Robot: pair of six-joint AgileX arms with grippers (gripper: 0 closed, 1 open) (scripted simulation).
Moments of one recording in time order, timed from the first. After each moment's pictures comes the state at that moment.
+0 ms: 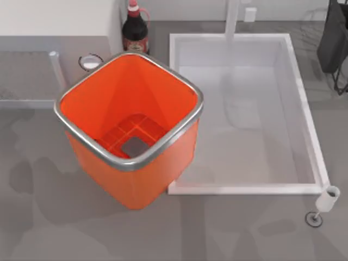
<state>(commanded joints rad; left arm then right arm) 0.29 1.63 1.31 -1.03 0.07 0.95 0.00 0.00 0.00 0.00 0.00 0.00</state>
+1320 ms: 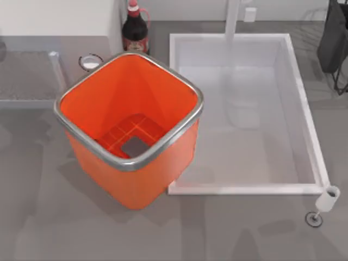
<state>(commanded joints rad) 0.09 1.76 1.57 -1.33 0.02 0.81 0.00 0.00 0.00 0.00 0.00 0.00</state>
